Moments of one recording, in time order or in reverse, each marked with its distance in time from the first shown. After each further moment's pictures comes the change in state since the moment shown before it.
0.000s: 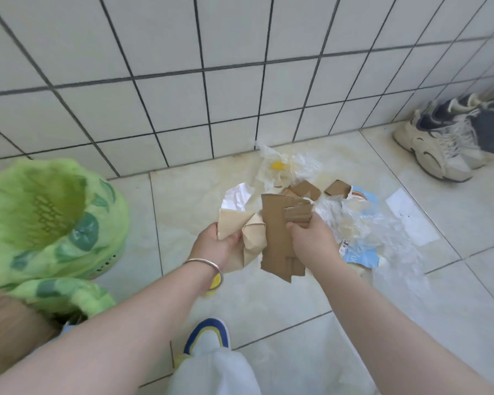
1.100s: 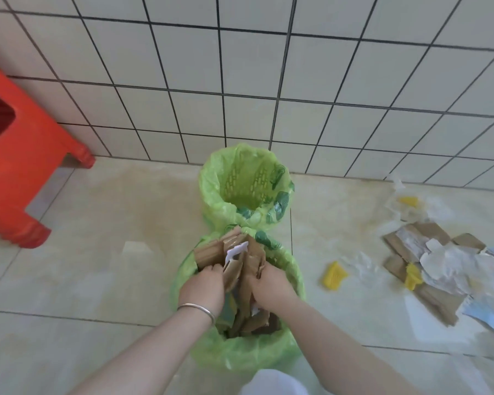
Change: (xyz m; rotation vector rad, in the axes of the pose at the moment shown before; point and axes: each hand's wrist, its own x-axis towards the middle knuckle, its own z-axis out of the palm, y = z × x) left_hand -0.139 -0.114 -0.288 1.153 0.220 -0.146; right_hand -0.203 -0.068 0.284 -0.435 -0.598 -0.150
